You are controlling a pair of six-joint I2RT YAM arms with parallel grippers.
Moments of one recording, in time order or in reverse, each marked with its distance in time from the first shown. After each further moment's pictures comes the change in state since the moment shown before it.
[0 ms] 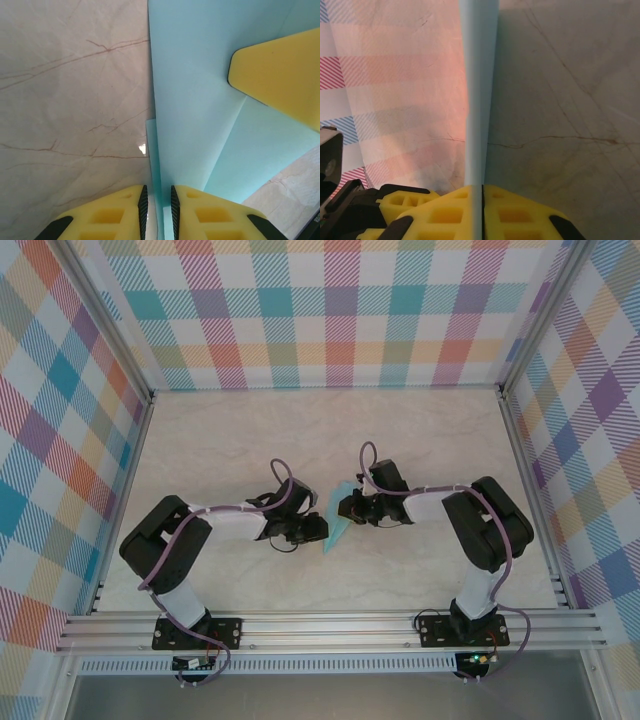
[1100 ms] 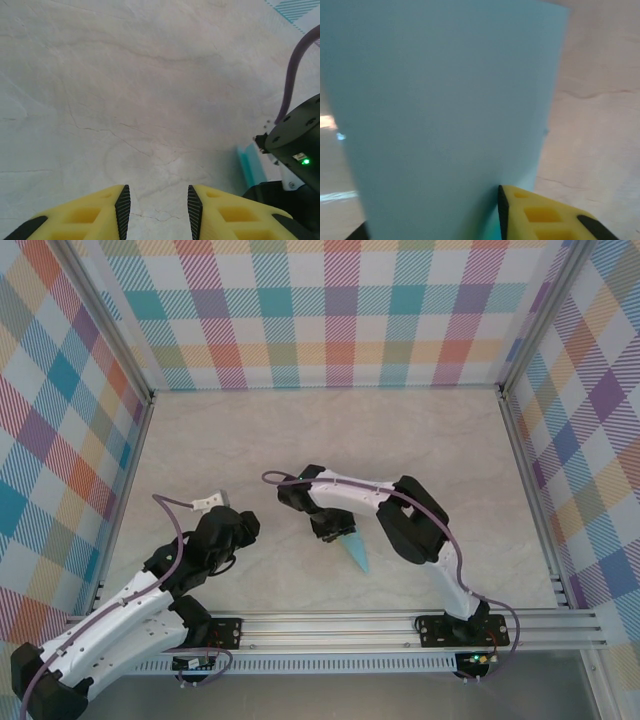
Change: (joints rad) left arm 0.006 -0.992 -0.233 -0.491 -0.685 -0.157; right arm 0.442 0.421 0.918 -1.449 0.814 -0.115
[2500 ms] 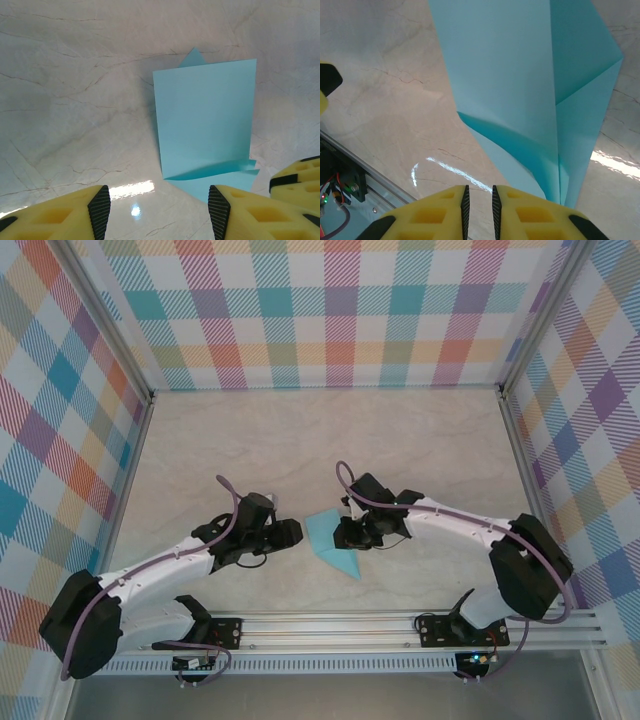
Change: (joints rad) left arm 0.000 0.434 0.002 0.302 0.469 0.065; right arm -0.170 -0.722 -0.826 0.798 -0.589 -0.015
